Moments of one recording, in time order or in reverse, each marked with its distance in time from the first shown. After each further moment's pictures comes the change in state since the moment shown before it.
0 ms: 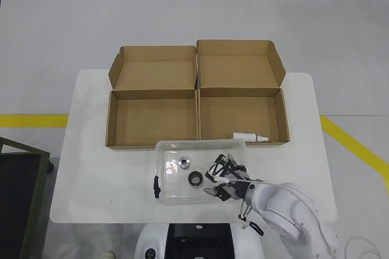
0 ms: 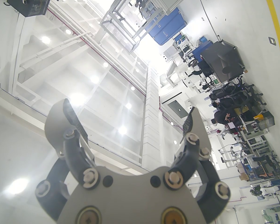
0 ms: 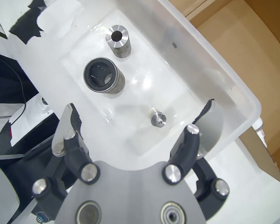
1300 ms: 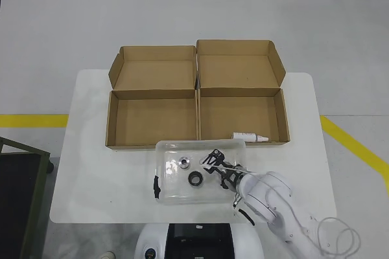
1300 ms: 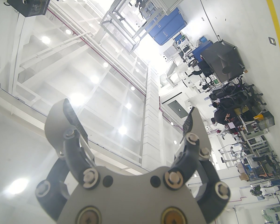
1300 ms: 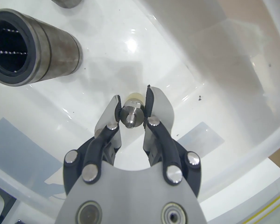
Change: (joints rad) left arm 0.000 0.000 0.000 0.000 0.000 0.000 0.000; right arm 0.152 -0.023 -0.134 0.169 -0.126 0.145 0.191
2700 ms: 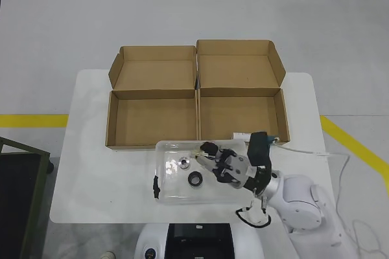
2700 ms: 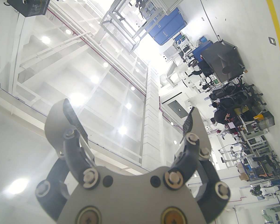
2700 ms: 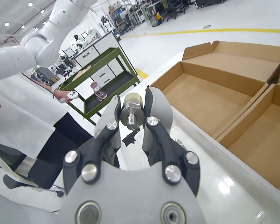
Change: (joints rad) left arm 0.000 0.000 0.000 0.000 0.000 0.000 0.000; right arm -0.165 0.022 0.256 -0.121 0.785 -0.325 -0.762
